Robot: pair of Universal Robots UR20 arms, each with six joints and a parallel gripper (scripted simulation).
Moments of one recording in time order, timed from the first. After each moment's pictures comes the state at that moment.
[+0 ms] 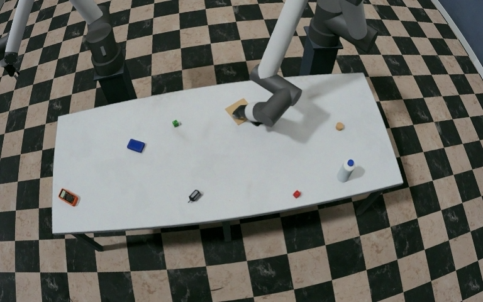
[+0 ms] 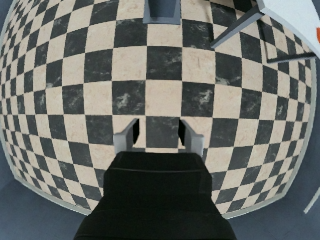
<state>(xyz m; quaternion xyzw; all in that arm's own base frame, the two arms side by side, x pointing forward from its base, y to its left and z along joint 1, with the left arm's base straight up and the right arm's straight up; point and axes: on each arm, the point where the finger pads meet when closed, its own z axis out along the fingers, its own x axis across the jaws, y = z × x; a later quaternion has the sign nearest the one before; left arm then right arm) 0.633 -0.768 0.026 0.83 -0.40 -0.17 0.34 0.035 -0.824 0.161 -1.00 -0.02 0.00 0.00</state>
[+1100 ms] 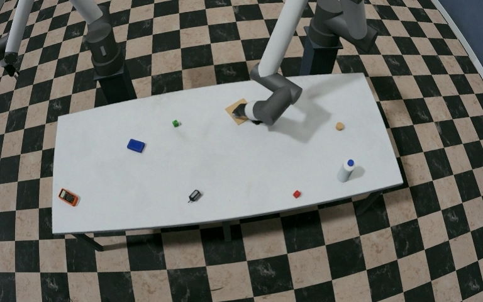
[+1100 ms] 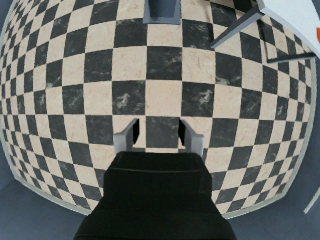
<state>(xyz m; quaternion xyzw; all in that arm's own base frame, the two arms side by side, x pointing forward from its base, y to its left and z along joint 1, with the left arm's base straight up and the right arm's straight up) 0.633 -0.767 0.040 0.83 -0.40 -0.17 0.34 0.035 -0.824 0.161 -1.00 -0.02 0.00 0.00</state>
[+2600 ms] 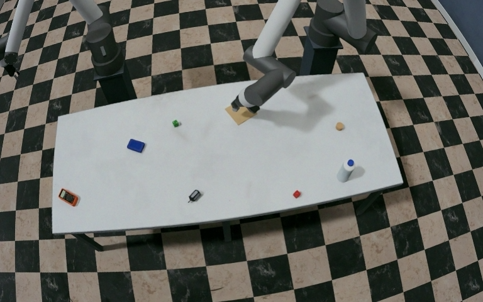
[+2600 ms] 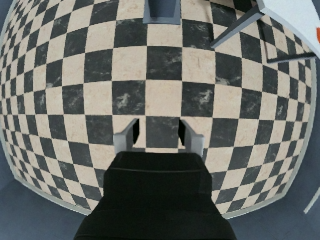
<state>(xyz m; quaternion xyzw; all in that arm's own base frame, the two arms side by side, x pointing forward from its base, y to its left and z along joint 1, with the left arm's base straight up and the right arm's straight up) 0.632 -0.769 0.099 0.87 -0.42 -0.12 0.25 0.035 -0.824 0.161 -1.00 -0.02 0.00 0.00</state>
